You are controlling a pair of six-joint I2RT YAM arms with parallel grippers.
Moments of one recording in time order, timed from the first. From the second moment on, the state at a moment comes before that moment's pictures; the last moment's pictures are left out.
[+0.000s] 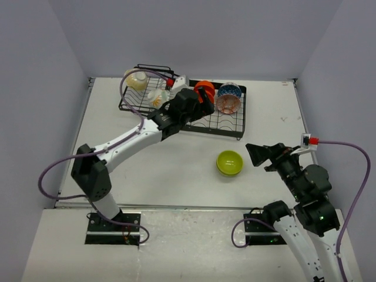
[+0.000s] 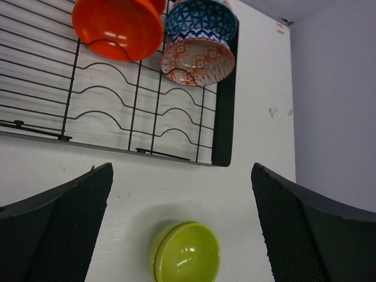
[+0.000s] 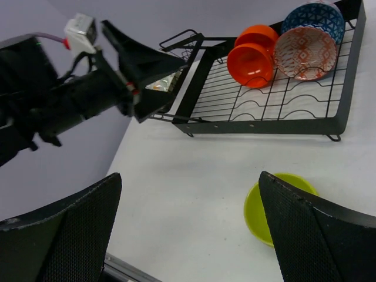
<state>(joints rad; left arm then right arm) -0.79 1.65 1.48 -0.30 -0.34 -0.88 0.33 0.29 0.75 -0.50 -0.04 0.68</state>
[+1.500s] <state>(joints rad) -0.58 2.38 1.91 0.06 -0.26 -1.22 0.33 0.14 0.71 -0.55 -0.26 0.60</state>
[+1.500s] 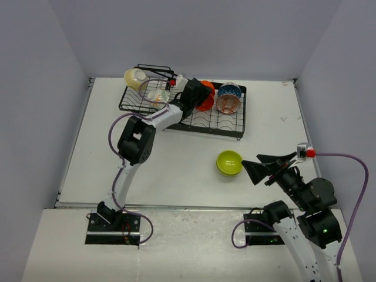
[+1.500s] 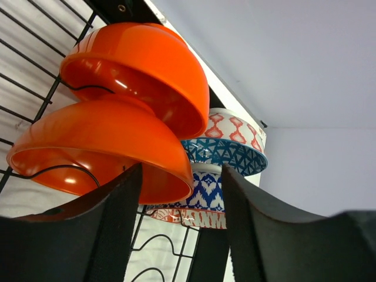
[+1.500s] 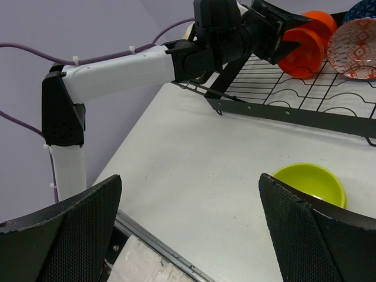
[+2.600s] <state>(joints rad) -0.60 2.36 1.80 0.23 -0.29 -1.39 0.33 0.14 0.71 -0.53 -0.31 0.56</state>
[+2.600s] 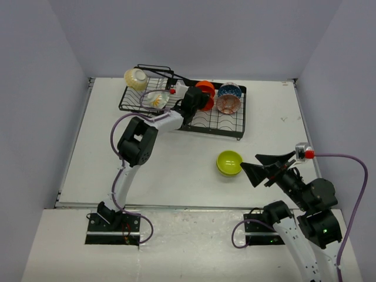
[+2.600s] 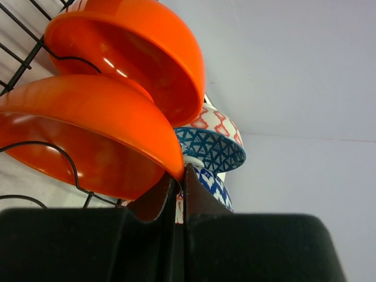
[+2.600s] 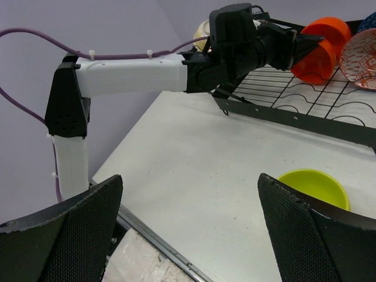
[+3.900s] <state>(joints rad) -0.62 2.30 1.51 0.88 -0.22 -1.21 0.33 0.14 0.71 -0.53 -0.31 0.55</state>
